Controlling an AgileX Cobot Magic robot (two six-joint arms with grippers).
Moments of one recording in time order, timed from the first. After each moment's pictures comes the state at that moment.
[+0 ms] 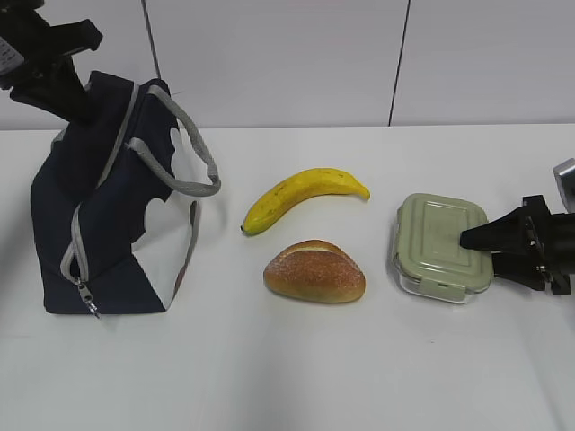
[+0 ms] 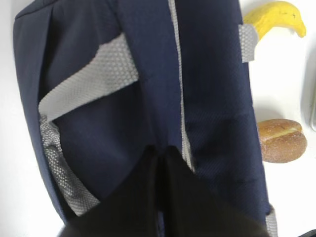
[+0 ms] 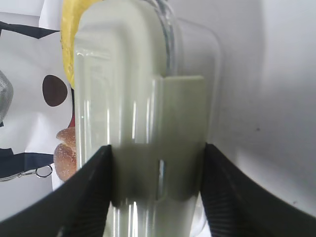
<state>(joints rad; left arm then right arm) -0.05 1.85 -1.72 -0.38 1.22 0.14 -0.43 2.10 -0.95 1.40 1.10 -1.32</state>
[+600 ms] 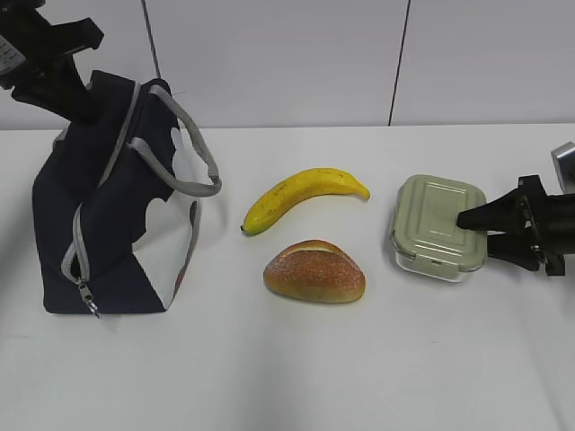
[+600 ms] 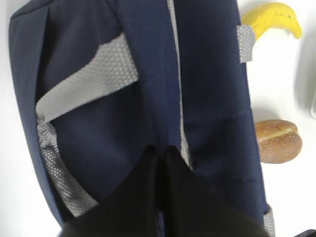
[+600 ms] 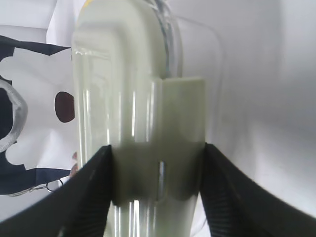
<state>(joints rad) -0.05 1.85 -1.72 -0.39 1.21 0.14 -0.40 2.10 -1.02 1.41 1.10 -1.24</state>
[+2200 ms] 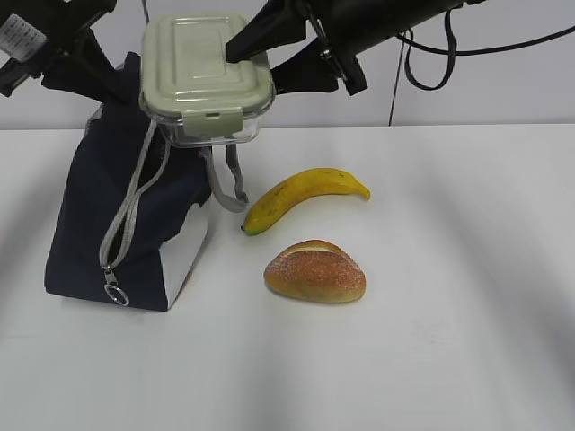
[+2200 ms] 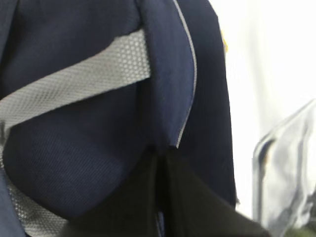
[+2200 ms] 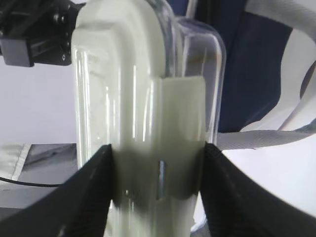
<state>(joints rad) -0.05 1.85 -1.72 -0.60 1.21 0.14 0.24 2.00 -1.81 1.09 1.21 -0.39</state>
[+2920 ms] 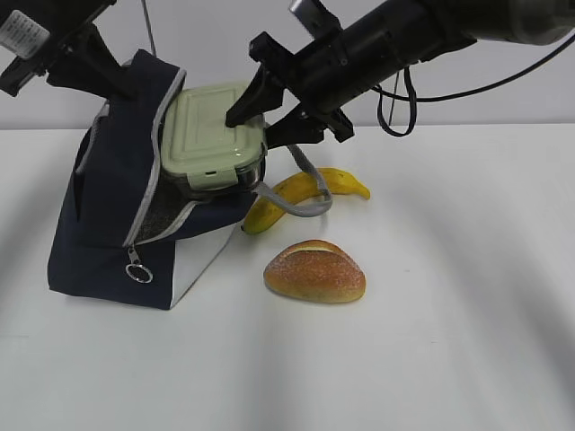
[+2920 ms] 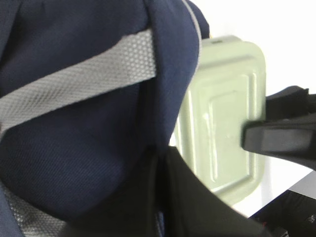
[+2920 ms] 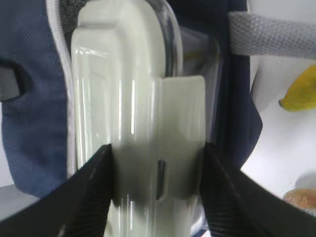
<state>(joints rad) -0.05 1.85 -1.72 -0.64 1.22 0.14 0.28 2.12 -1.81 0.95 1.03 -0.29</state>
